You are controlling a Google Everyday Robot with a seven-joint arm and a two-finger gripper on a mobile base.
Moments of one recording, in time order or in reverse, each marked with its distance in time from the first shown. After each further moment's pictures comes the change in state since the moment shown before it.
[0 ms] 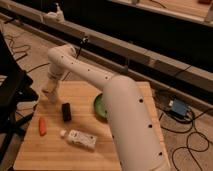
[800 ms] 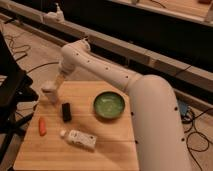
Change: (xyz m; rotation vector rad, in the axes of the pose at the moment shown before) arm 0.045 -0.020 -0.090 0.168 -0.065 0.090
